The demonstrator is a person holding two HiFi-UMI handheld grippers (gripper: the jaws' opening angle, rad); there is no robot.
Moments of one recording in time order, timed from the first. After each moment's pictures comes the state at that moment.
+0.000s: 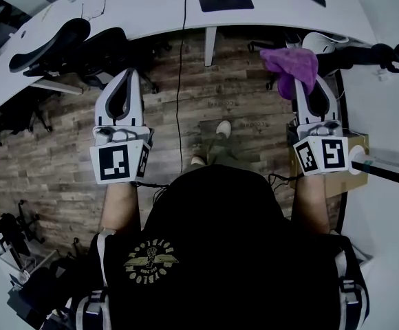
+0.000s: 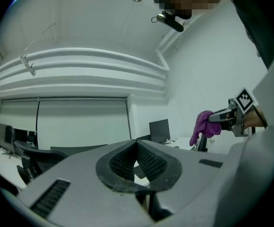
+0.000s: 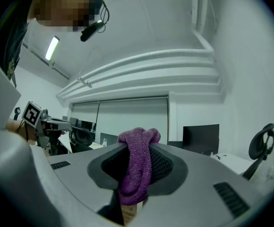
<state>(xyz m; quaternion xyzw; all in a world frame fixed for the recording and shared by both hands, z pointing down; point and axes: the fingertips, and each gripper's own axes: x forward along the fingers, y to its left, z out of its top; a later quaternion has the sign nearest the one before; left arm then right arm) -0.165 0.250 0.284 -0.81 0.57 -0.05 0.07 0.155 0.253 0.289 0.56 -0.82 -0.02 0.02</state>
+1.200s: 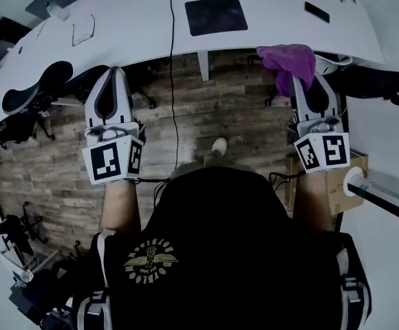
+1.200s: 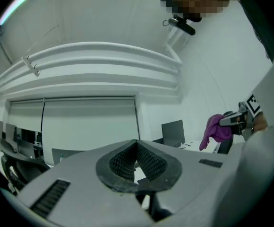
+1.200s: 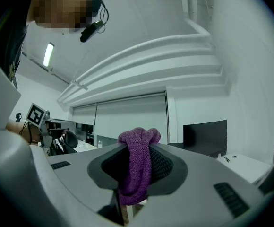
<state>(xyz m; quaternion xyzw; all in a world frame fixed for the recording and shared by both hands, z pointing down) -0.118 0.107 0.271 -0.77 0.63 -0.04 0.07 0.225 0.100 0.295 0.54 -0.84 0.00 0.01</state>
